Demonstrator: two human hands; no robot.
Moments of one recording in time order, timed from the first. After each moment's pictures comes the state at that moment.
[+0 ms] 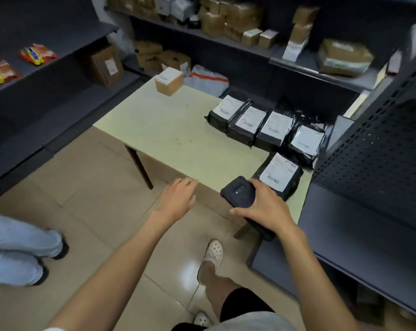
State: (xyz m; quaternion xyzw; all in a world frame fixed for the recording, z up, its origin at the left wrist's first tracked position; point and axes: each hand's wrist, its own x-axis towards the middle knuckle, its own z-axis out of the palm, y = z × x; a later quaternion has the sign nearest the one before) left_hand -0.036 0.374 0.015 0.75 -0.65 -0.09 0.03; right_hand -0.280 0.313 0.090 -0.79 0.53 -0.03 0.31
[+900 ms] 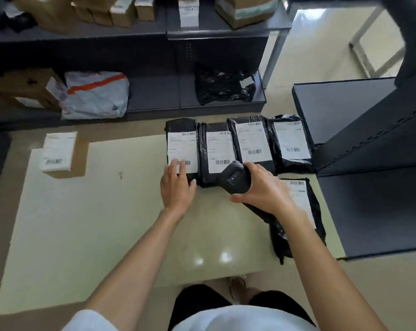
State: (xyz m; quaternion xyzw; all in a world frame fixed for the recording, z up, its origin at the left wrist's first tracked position) left_hand 0.068 -0.037 -0.058 0.66 -0.73 -0.16 0.05; right_hand -0.147 0.027 0.059 -0.60 0.75 -0.03 0.29
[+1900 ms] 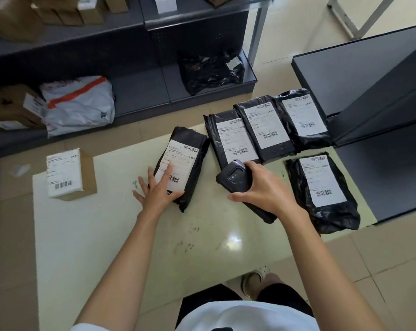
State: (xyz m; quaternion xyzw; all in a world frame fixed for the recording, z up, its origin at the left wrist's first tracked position) left_hand 0.192 -0.092 -0.074 0.65 -0.67 -0.35 -0.09; right_hand -0.065 0.023 0.033 -0.50 0.79 -0.09 0.33
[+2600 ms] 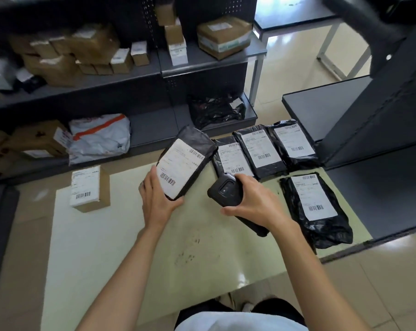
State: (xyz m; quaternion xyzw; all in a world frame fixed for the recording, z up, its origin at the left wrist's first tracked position) left_hand 0.189 -0.055 -0.010 0.63 -0.71 -0.22 0.23; right_hand -0.041 0.056 0.082 -0.55 0.78 -0.12 0.29
